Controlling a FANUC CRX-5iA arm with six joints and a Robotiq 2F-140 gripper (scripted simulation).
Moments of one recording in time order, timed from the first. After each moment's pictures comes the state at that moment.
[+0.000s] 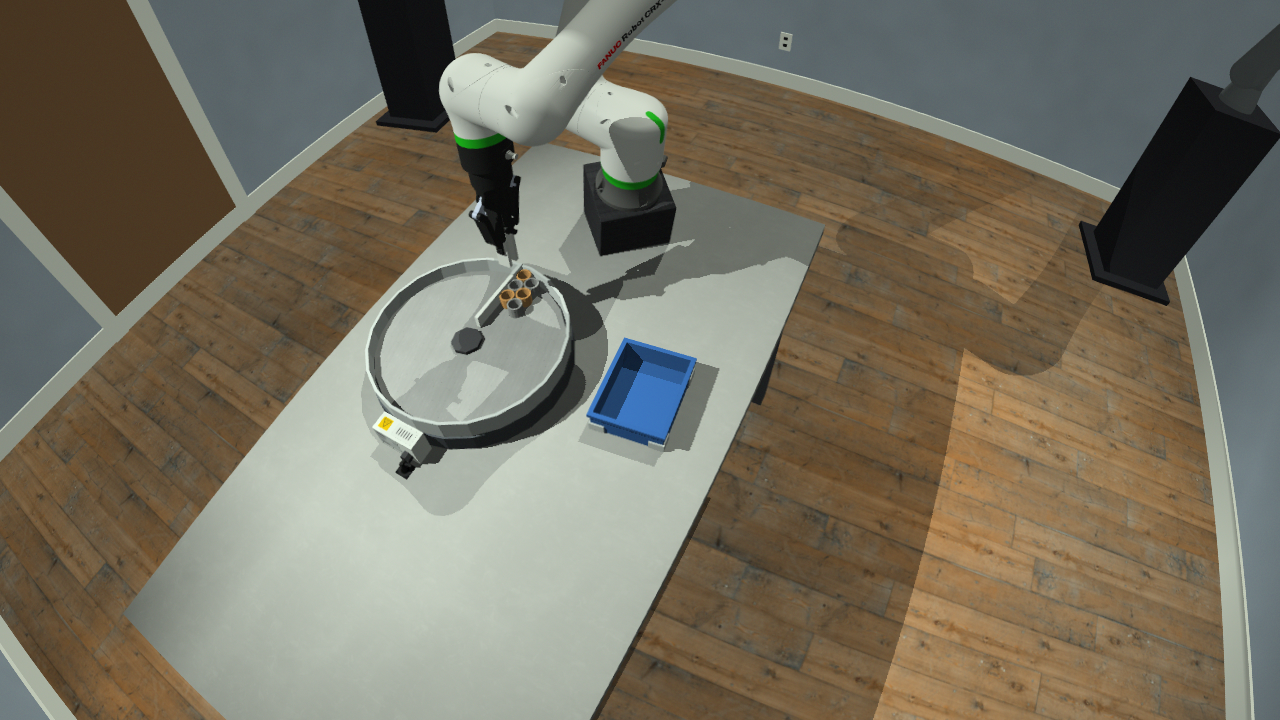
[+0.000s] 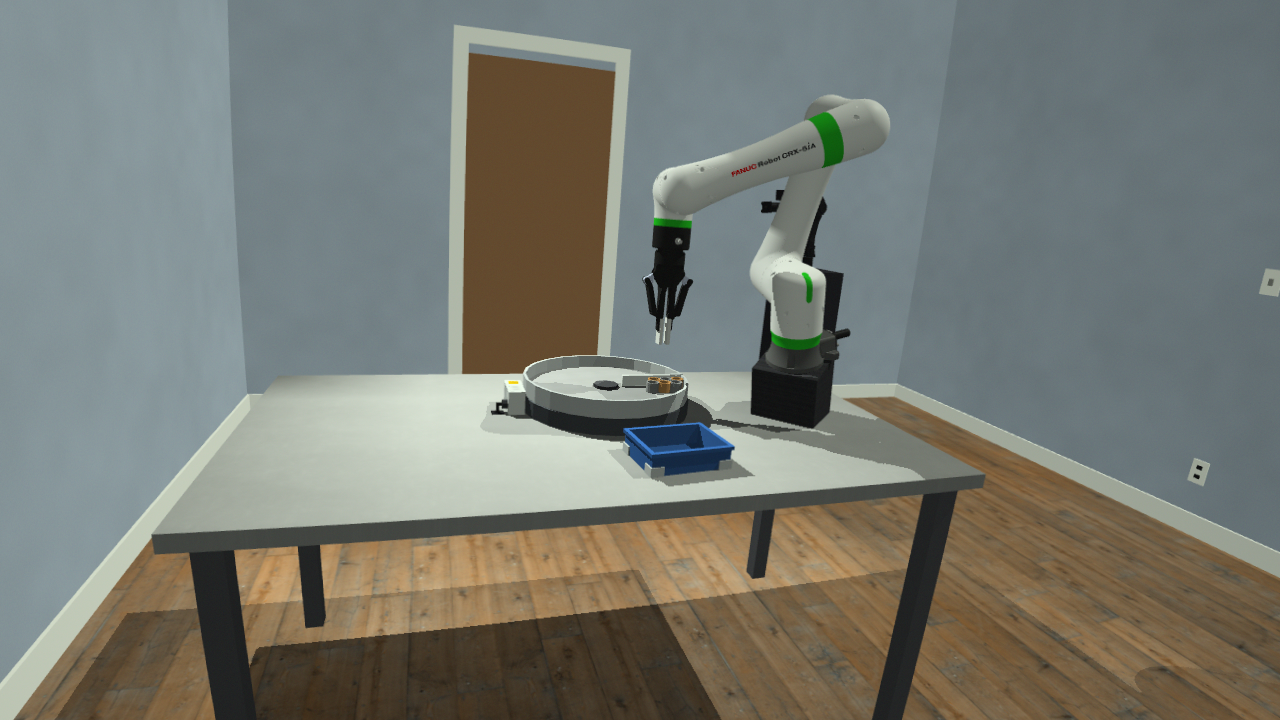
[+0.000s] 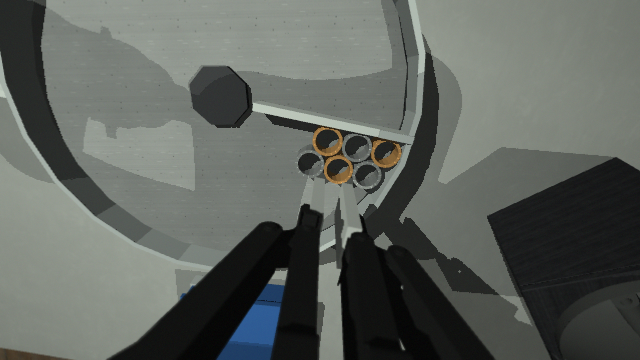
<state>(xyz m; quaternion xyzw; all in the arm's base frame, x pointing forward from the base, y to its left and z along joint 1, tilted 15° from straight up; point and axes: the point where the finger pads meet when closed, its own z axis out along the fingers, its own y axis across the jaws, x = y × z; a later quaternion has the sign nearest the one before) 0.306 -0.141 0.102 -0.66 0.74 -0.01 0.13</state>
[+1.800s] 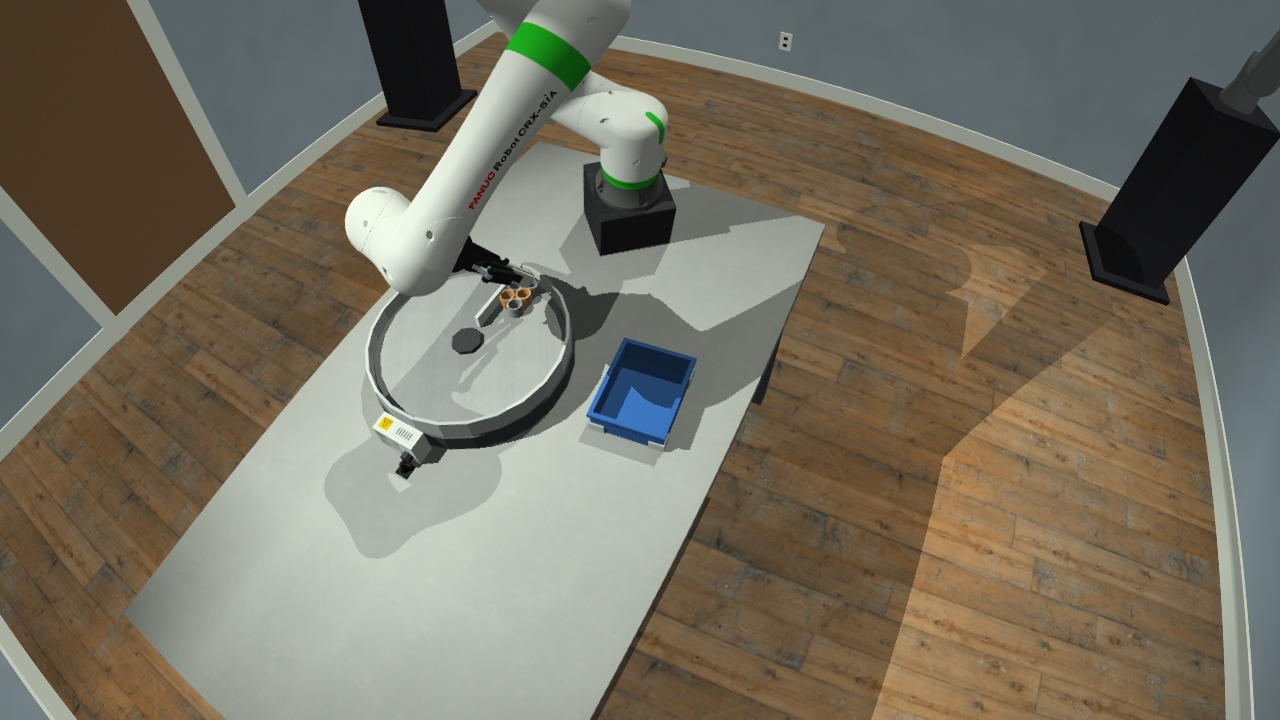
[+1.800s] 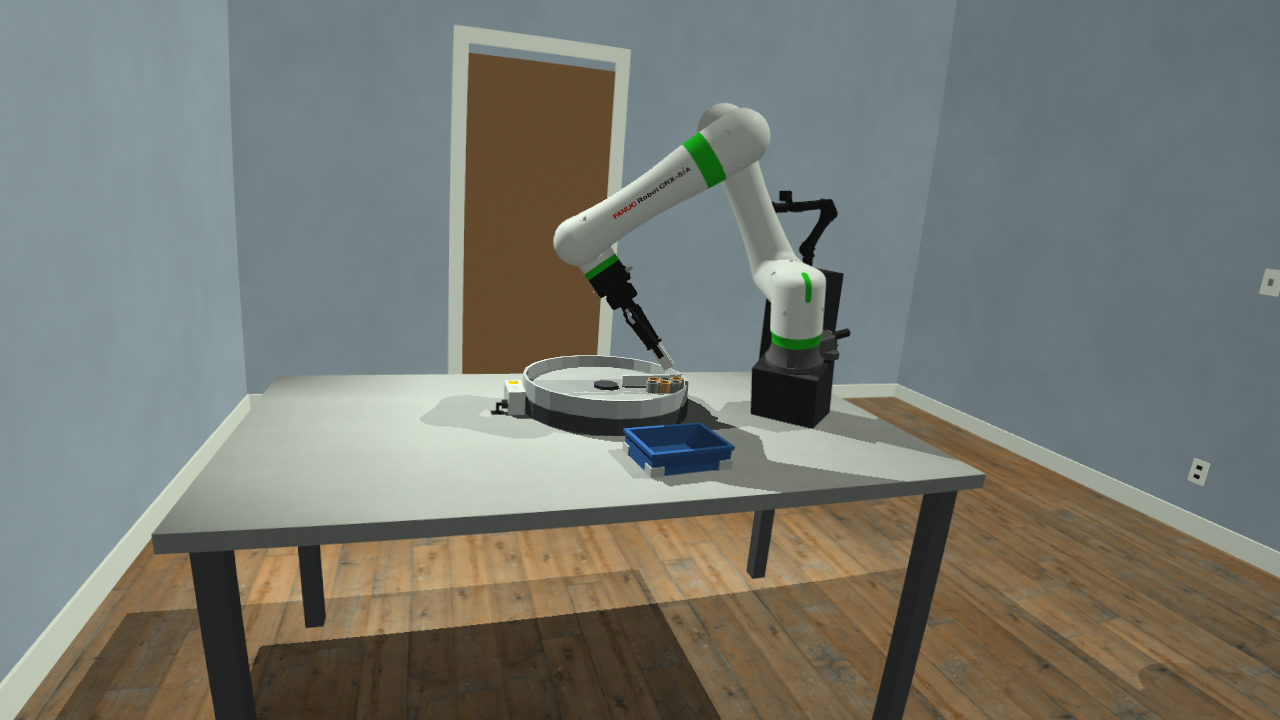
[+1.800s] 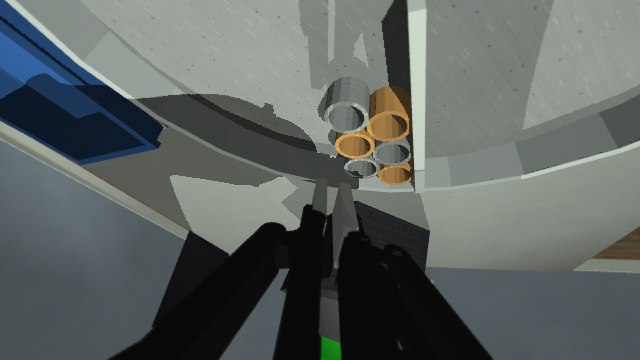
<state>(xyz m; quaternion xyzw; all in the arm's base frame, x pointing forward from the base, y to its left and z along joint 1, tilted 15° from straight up) 0.325 -0.115 0.046 -0.93 0.23 0.24 0.18</state>
